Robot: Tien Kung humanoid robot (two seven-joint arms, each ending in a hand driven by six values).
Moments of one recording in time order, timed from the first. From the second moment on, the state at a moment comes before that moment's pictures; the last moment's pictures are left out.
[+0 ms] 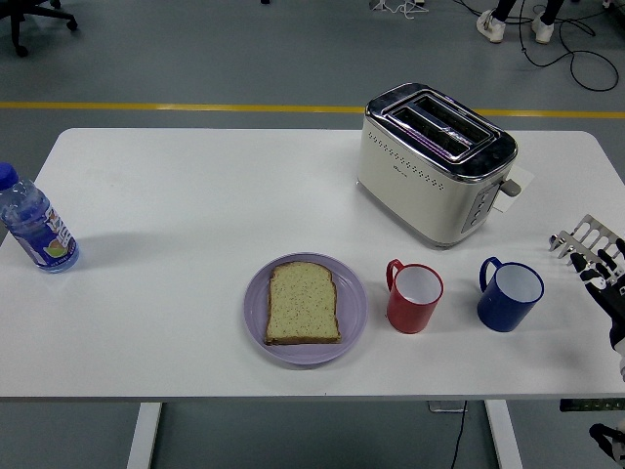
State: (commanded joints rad) left arm -0.09 0.02 -0.16 -0.20 0.45 0.07 0.05; right arm -0.06 -0.18 1.41 1.24 -0.93 -0.31 0.40
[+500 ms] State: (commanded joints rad) left arm -0.10 0.02 -0.16 -0.20 0.45 0.07 0.05; right arm -0.12 -0.18 1.30 1.20 -1.00 -0.36 0.42
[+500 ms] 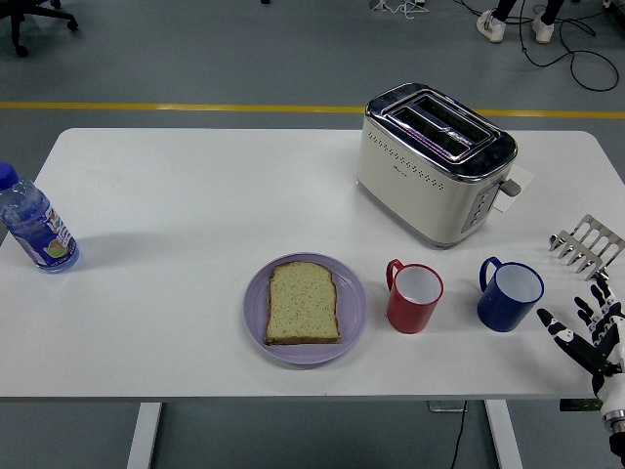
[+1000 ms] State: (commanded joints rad) left arm -0.09 0.02 -0.15 -0.20 0.45 0.07 0.05; right arm -0.09 -0.17 1.28 1.17 -1.07 -0.36 0.40
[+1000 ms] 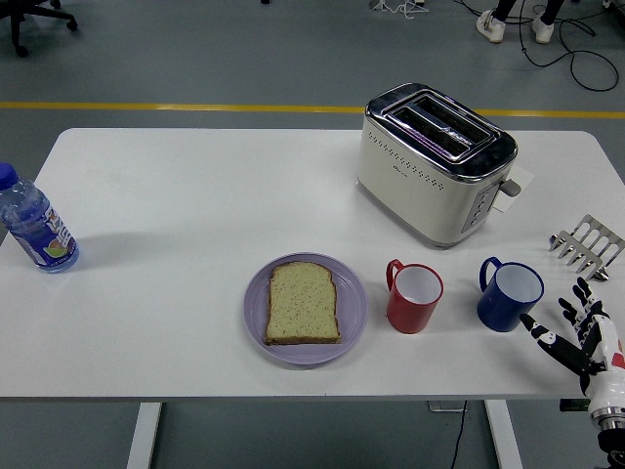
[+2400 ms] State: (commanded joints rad) left arm -0.08 0.02 -0.15 -0.20 0.44 0.07 0.05; right arm 0.05 -0.10 1.20 1.05 -1.07 -0.42 0.41
